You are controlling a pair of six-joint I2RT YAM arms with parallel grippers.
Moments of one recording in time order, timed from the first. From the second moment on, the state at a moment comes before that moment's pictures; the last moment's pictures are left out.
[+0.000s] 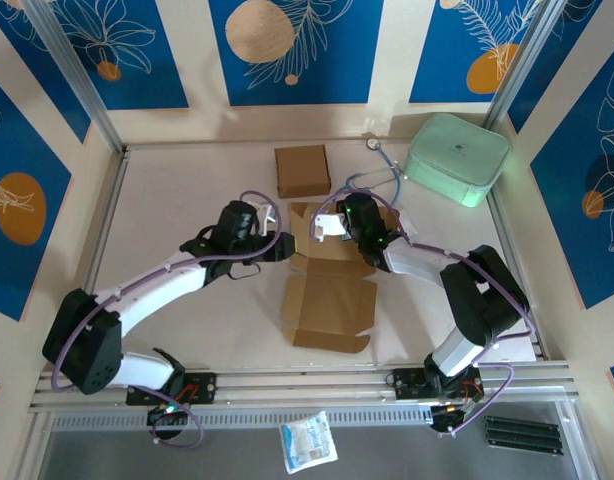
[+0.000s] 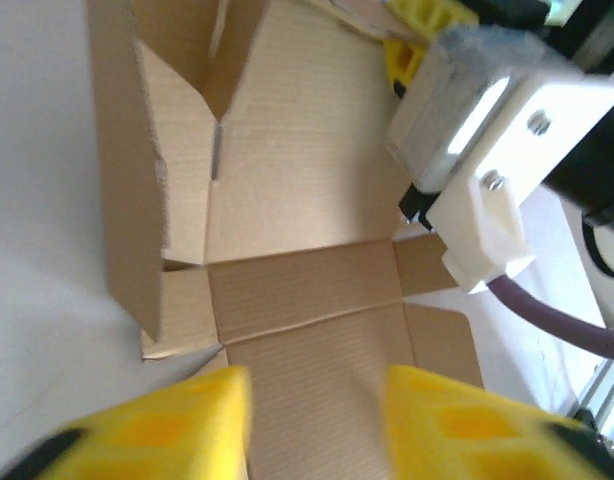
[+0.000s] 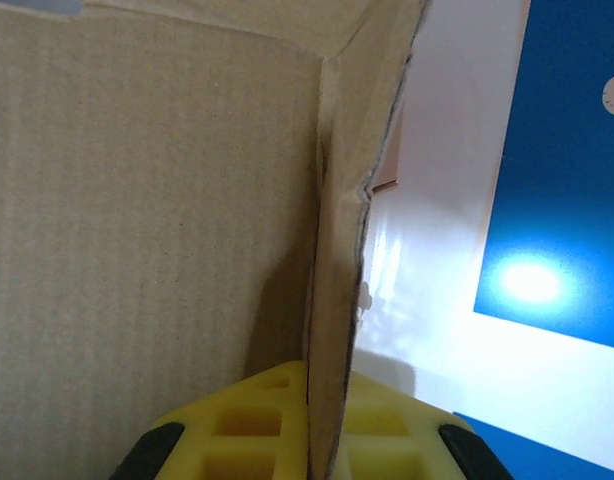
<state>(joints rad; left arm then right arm) -0.64 1.38 0.88 -0.16 0.30 -0.62 0.55 1.62 0.86 0.25 0.25 -1.39</state>
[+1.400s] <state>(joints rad) -0.53 1.73 0.84 0.07 0.38 -0.73 0.53 1.53 0.86 0.17 0.26 -1.29</state>
